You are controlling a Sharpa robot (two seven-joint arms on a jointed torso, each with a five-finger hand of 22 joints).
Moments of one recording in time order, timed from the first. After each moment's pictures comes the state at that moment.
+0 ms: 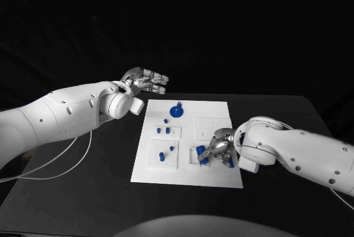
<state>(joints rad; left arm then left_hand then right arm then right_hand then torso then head) 1.27 -0.70 -0.08 1.15 -0.22 -0.19 0.20 1.34 0.01 0.07 -0.02 0.15 1.00 0.15 0.06 0.06 1.11 0.13 0.07 0.06 1.25 0.09 0.07 0.13 0.05 1.10 0.07 0.11 0.11 1.05 -0.71 0.05 1.58 -0.96 0.12 -0.70 1.00 -0.07 0.32 -0.06 0.26 1.15 0.05 0.07 0.23 1.29 -0.03 0.92 1.13 1.46 -0.09 1.08 1.17 0.08 1.46 -0.11 0.44 1.13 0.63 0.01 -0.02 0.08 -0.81</state>
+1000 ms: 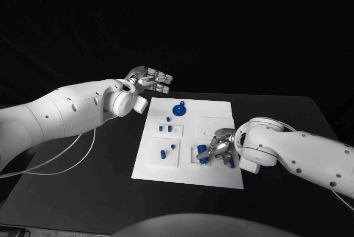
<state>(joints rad) 1.27 -0.69 -0.08 1.15 -0.22 -0.19 0.19 1.34 0.01 0.07 -0.02 0.15 1.00 0.15 0.06 0.06 1.11 0.13 0.07 0.06 1.25 0.09 0.07 0.13 0.05 1.10 0.07 0.11 0.11 1.05 -0.69 0.05 1.59 -0.99 0.13 -0.70 1.04 -0.18 0.28 0.13 0.06 1.15 0.06 0.07 0.25 1.29 -0.03 0.91 1.12 1.46 -0.09 1.07 1.16 0.08 1.46 -0.11 0.43 1.13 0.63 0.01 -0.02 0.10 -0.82</state>
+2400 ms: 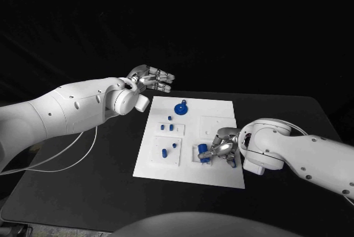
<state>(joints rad) 1.27 -0.70 -0.08 1.15 -0.23 -0.18 0.19 1.34 0.01 0.07 -0.02 0.15 1.00 0.15 0.06 0.06 1.11 0.13 0.07 0.06 1.25 0.09 0.07 0.13 0.05 1.10 0.07 0.11 0.11 1.06 -0.73 0.05 1.66 -1.06 0.11 -0.70 1.03 -0.21 0.27 0.20 0.05 1.15 0.06 0.07 0.25 1.29 -0.03 0.90 1.12 1.46 -0.09 1.06 1.17 0.08 1.46 -0.11 0.42 1.12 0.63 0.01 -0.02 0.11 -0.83</state>
